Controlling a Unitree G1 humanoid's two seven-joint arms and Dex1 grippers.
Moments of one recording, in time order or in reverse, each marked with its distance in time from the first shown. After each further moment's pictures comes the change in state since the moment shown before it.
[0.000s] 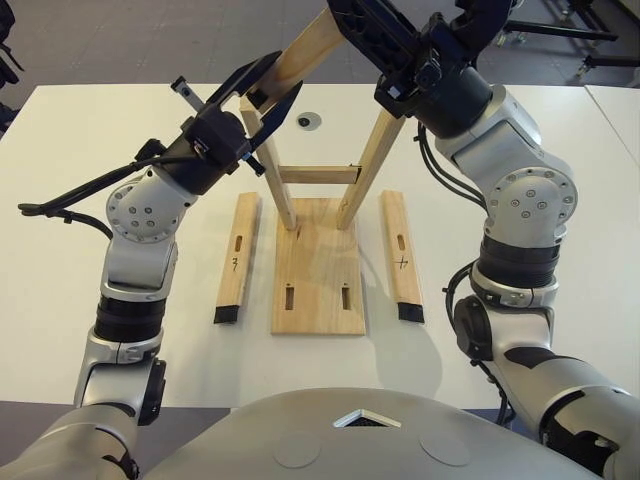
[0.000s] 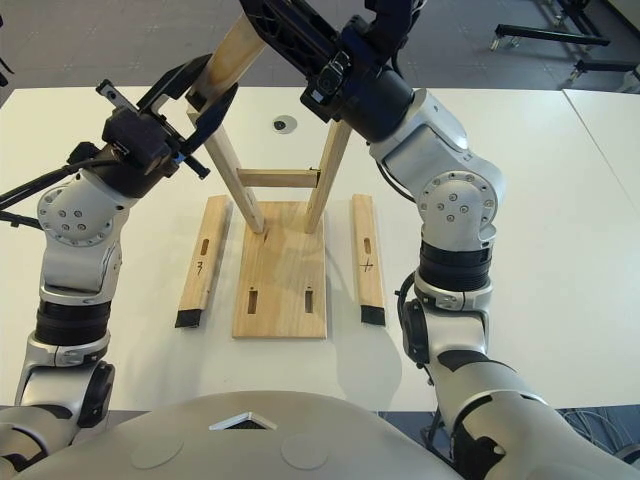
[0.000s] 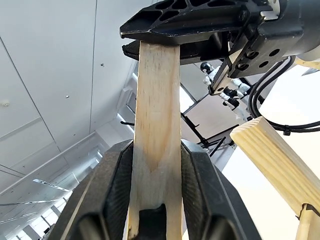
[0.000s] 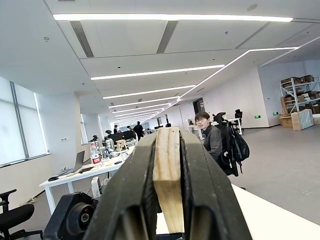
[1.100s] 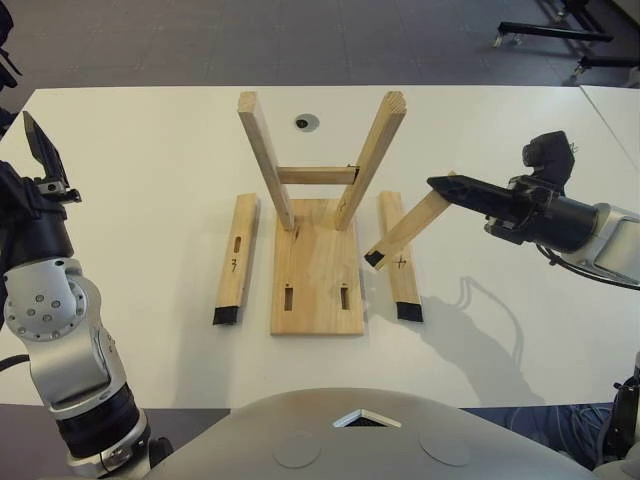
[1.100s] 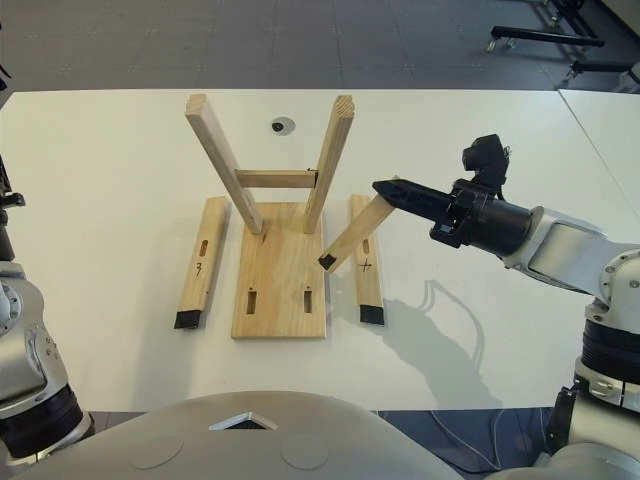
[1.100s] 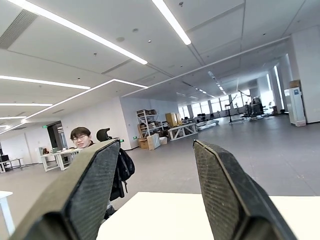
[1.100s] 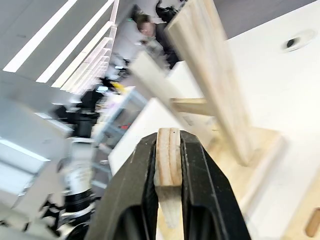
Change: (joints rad) left arm 0.448 -0.178 0.509 -0.385 0.045 0.412 0.555; right arm 0.524 -0.641 -0.234 -0.030 0.769 0.448 -0.366
